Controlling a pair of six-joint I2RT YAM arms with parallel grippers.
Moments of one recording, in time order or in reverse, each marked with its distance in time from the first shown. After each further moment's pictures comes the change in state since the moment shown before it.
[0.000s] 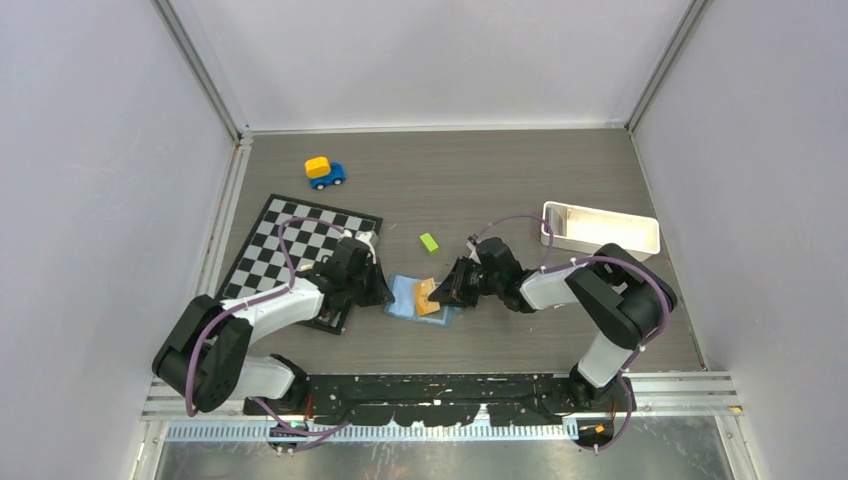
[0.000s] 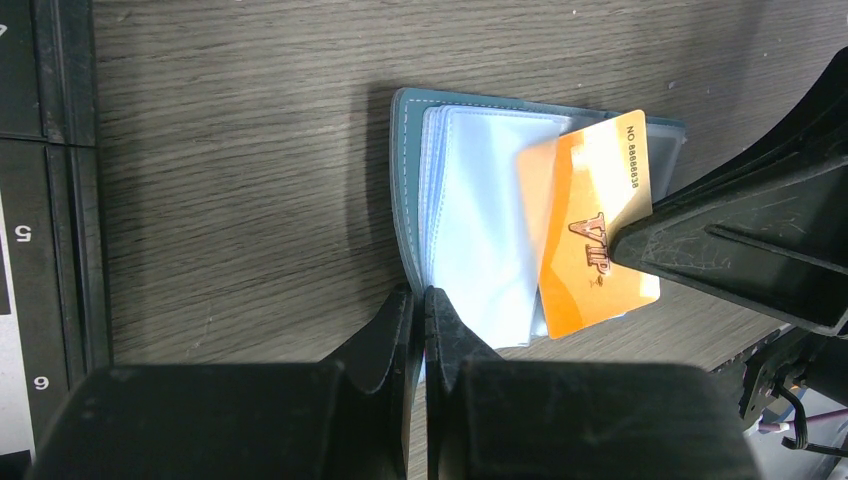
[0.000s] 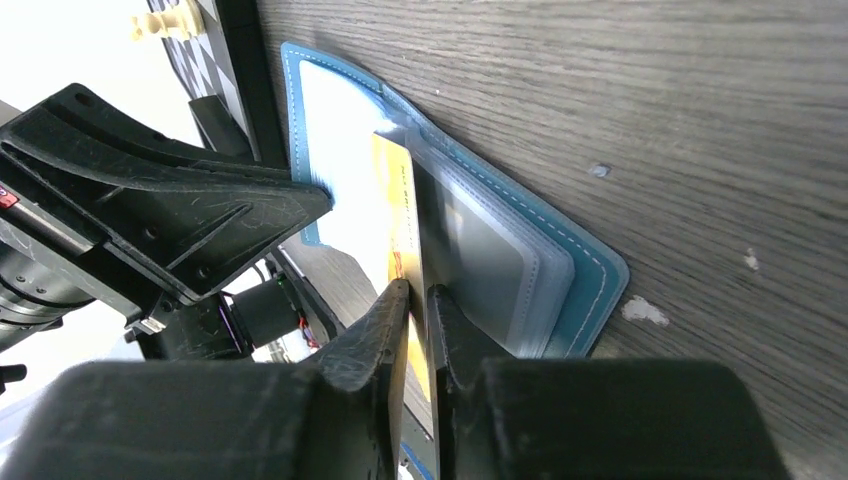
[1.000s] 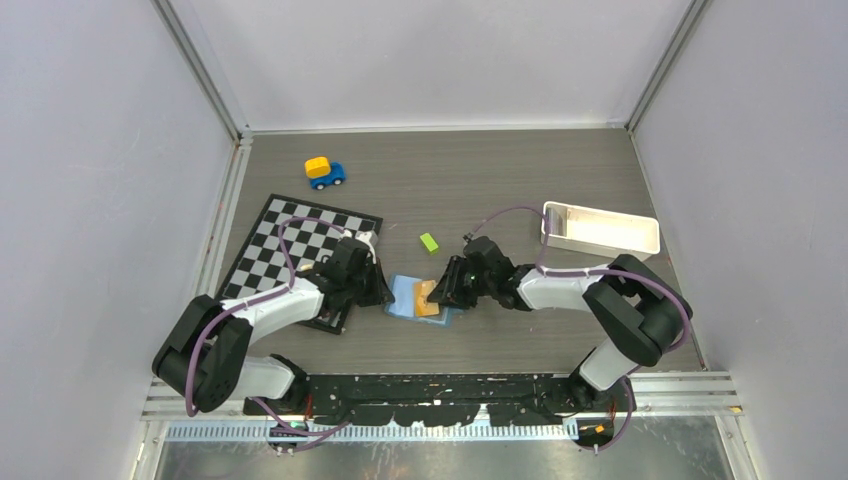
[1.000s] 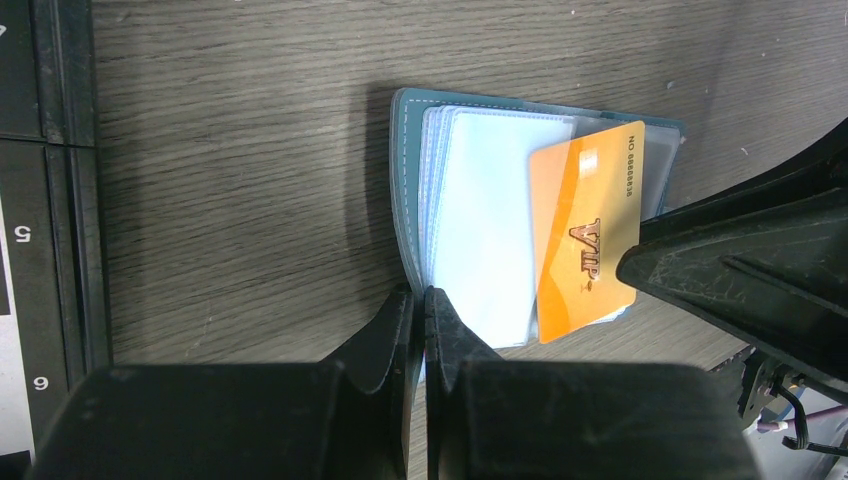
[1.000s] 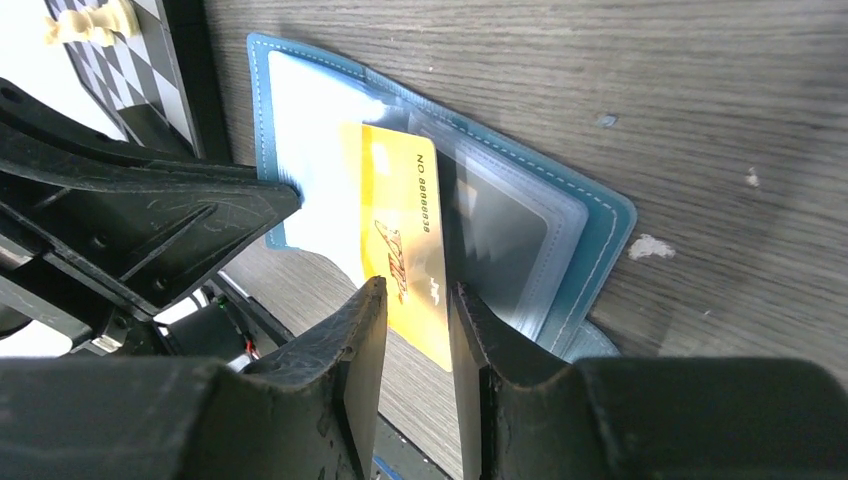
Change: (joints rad) left arm 0.000 0.000 0.000 0.000 0.003 0.000; right arm 0.079 -0.100 0.077 -0.282 0.190 -0.061
